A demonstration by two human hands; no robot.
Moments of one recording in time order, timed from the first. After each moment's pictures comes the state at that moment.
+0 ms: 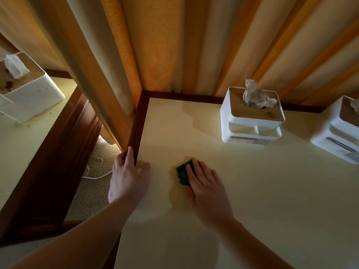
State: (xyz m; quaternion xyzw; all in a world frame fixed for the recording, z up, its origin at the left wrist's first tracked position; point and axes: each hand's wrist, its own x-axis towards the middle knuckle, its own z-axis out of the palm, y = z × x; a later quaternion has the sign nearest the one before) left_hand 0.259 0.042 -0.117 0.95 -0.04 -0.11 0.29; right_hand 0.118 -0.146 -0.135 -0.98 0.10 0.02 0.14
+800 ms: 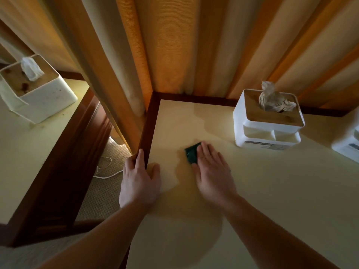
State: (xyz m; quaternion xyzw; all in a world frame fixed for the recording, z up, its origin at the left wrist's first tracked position) left_hand 0.264 0.044 -0.124 0.95 -0.03 -0.10 0.30; right_hand 0.188 -0.164 -0.135 -0.98 0.11 0.03 0.14
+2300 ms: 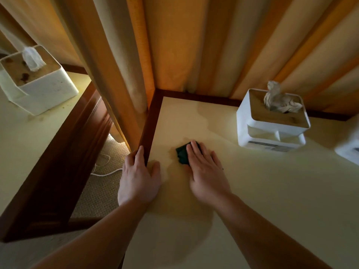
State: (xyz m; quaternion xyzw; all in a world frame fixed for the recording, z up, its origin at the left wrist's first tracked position) left_hand 0.265 0.044 -0.127 0.95 -0.03 -0.09 0.31; right_hand 0.196 -0.145 -0.125 -0.98 0.08 0.09 0.16
